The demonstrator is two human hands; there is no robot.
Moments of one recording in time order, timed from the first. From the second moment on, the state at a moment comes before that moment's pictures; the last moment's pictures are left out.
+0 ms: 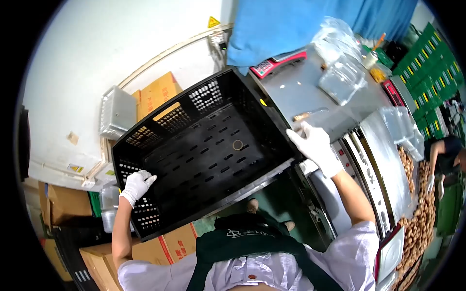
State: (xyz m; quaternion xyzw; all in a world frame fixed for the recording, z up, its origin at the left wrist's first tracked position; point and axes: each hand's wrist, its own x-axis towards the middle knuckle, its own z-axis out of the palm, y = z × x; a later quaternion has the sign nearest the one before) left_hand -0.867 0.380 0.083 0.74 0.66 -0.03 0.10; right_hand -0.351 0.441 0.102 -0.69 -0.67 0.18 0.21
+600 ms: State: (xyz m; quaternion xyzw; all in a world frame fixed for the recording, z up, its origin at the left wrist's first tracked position) left_hand -0.633 0.548 -0.136 0.82 0.50 0.05 0.28; right_hand -0.327 0.085 0.058 -0.82 -0.14 0.33 0.44
